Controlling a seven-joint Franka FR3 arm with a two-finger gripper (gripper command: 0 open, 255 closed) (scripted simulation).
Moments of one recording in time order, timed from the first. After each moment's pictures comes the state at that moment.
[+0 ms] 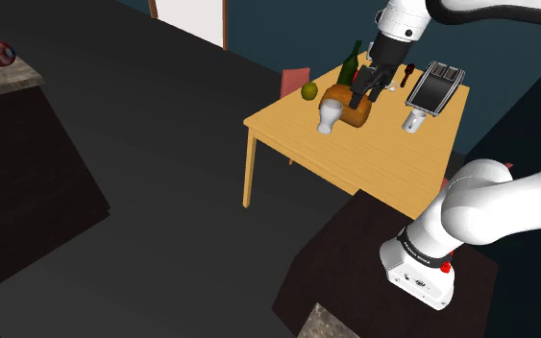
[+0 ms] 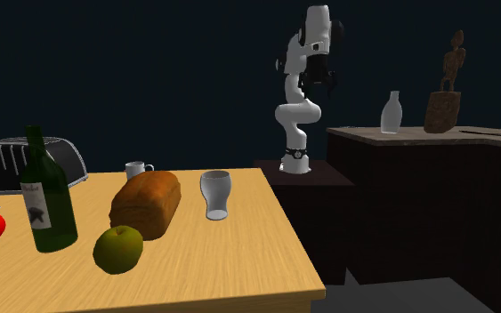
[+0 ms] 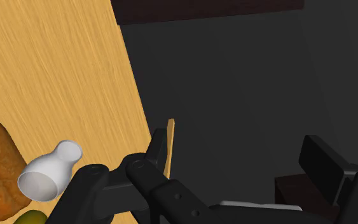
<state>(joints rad) 0.02 -0.75 -0.02 -2.40 0.04 1.67 0.09</state>
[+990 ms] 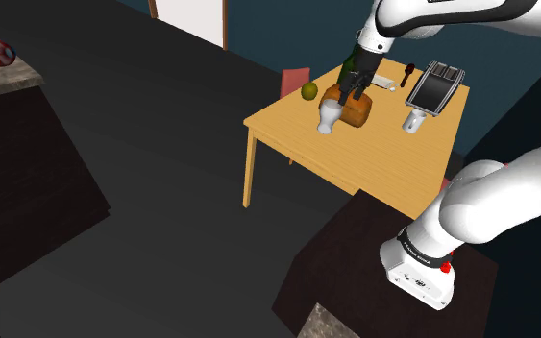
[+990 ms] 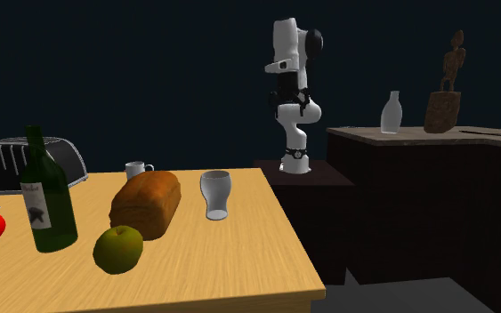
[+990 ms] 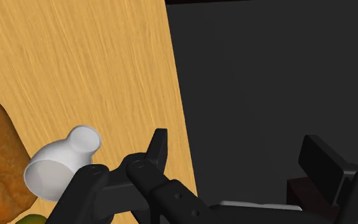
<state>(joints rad) -0.03 -0.40 -0.26 -2.30 -0.01 1.90 -0.20</state>
